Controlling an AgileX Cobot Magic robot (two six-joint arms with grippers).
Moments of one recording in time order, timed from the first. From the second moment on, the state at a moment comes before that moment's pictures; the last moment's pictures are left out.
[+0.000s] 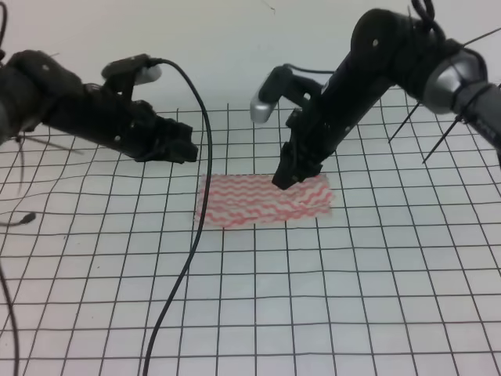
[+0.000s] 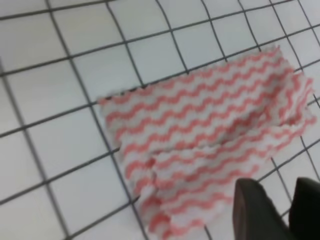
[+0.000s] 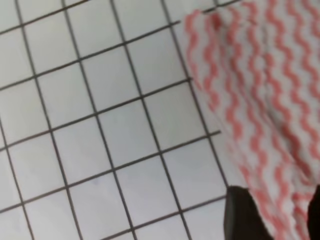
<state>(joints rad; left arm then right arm) -0.11 1.99 -1.65 -0.76 0.85 0.53 0.41 2.37 -2.27 0.45 1.24 -0.88</state>
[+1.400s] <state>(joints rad) -0.25 2.40 -2.07 -0.42 1.00 0.28 0.41 2.32 -2.27 0.43 1.22 -0.79</state>
